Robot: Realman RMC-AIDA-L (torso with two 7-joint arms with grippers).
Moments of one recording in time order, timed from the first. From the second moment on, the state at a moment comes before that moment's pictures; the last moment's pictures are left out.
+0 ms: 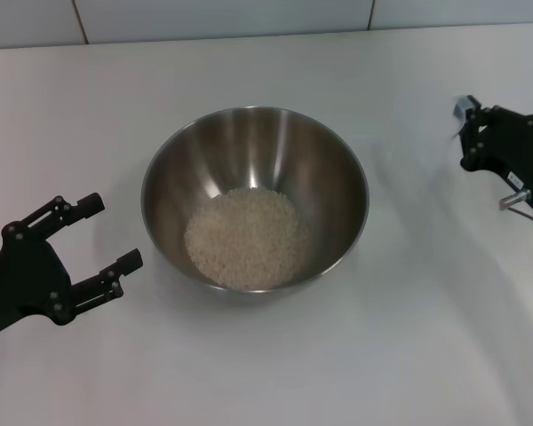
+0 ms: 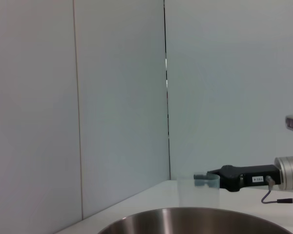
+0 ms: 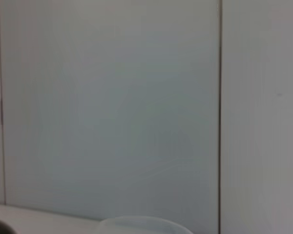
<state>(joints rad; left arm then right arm) -0.29 -2.04 0.57 0.38 1.79 1.74 -0.70 0.37 2.08 -1.37 -0.21 -0.45 -1.09 0.41</state>
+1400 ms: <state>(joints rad) -0.29 -2.04 0.56 0.38 1.78 1.74 -0.70 0.41 2.08 -1.40 -0.18 -0.45 -1.01 0.42</state>
